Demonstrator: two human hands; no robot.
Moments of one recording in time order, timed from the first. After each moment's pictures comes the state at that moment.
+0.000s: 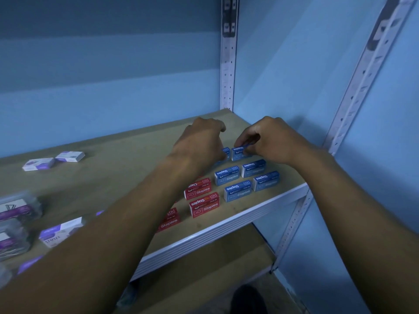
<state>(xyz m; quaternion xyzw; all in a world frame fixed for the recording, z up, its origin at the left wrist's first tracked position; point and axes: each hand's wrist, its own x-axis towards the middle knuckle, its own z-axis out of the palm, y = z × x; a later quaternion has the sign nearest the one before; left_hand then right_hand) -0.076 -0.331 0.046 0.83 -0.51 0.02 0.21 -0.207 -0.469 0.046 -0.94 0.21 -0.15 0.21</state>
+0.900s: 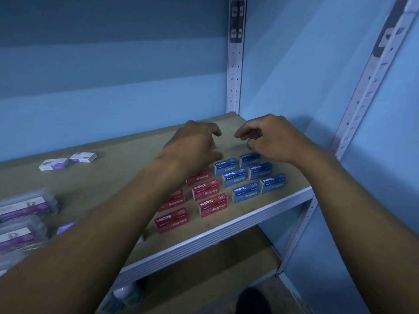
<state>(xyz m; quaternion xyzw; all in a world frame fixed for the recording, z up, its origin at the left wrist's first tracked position) -0.066 -0.296 0.058 0.82 -0.52 0.02 0.22 -0.200 -0.457 0.055 -0.92 0.21 -0.19 0.26</state>
